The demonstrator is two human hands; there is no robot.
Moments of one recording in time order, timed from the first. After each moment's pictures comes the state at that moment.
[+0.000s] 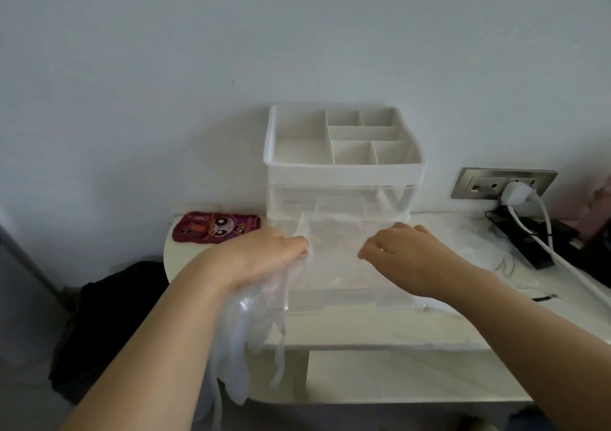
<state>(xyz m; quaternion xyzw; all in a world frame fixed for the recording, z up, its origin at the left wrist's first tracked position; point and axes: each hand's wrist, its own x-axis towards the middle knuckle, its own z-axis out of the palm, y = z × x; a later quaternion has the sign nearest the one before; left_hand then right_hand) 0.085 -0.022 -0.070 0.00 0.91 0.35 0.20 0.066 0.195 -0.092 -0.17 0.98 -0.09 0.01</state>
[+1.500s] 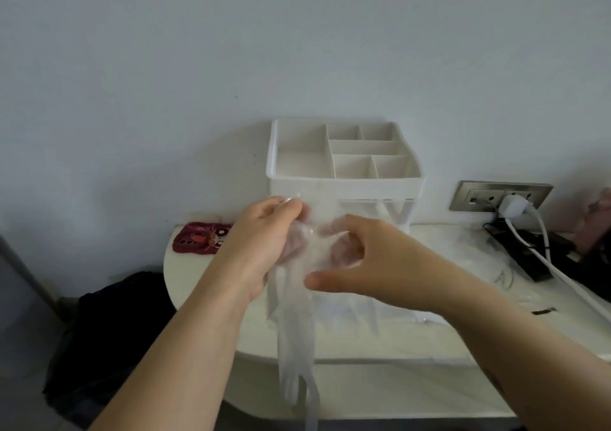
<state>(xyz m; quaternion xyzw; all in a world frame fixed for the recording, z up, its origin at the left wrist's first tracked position) 0.084 -0.004 -0.063 -0.03 0.68 0.73 -0.04 0.101 0.157 -0.046 -0.19 0.91 -0.37 0.07</state>
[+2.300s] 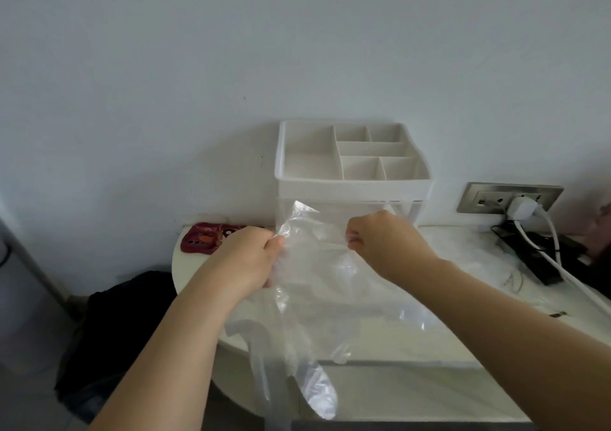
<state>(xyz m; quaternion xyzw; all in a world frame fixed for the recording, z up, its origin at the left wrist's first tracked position) 0.083 -0.042 -0.084 -0.01 0.92 0.40 -0.01 0.038 0.161 -0.081 -0.18 0.98 -0.07 -0.09</state>
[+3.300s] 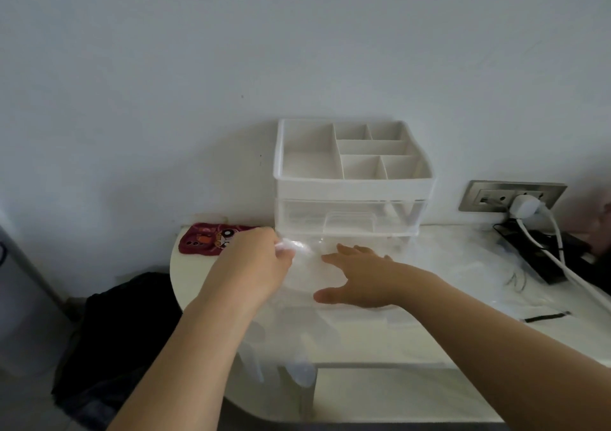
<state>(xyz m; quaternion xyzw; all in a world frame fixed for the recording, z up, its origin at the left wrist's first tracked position) 0.078 -0.029 -0.089 -0.04 0.97 0.23 -0.09 0.041 0.148 -0.115 -0.18 0.96 -0.07 0.18</state>
